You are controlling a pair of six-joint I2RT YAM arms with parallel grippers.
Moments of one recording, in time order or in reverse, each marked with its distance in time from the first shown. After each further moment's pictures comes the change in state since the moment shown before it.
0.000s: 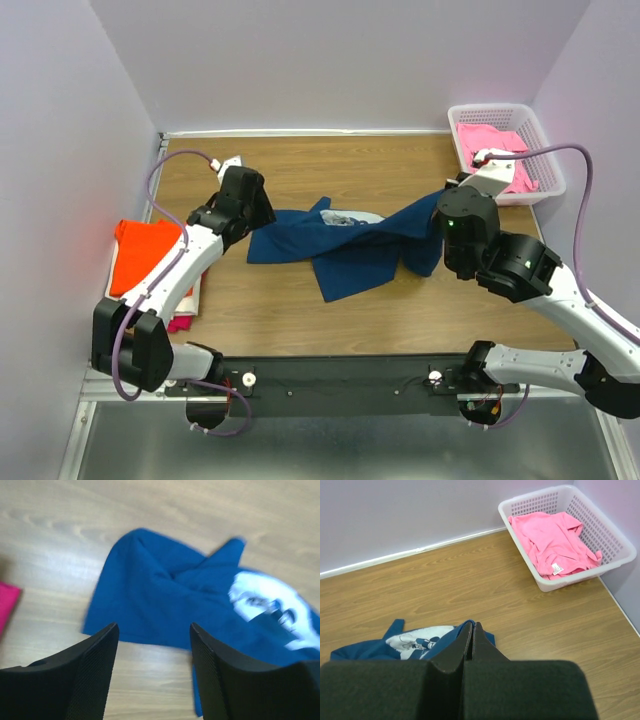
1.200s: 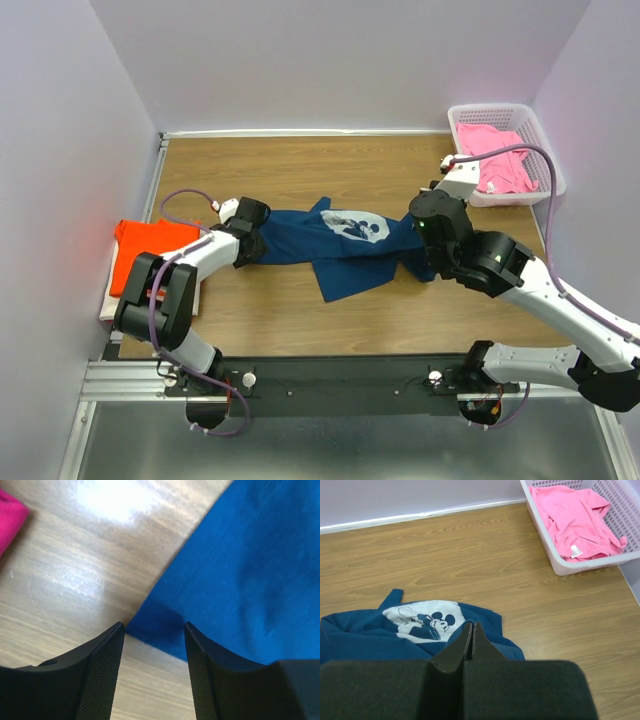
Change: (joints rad) left arm 0.039 0.228 -0.279 0.136 -0.097 -0.161; right arm -0.005 0.066 -0.070 0.000 -0.109 0.031
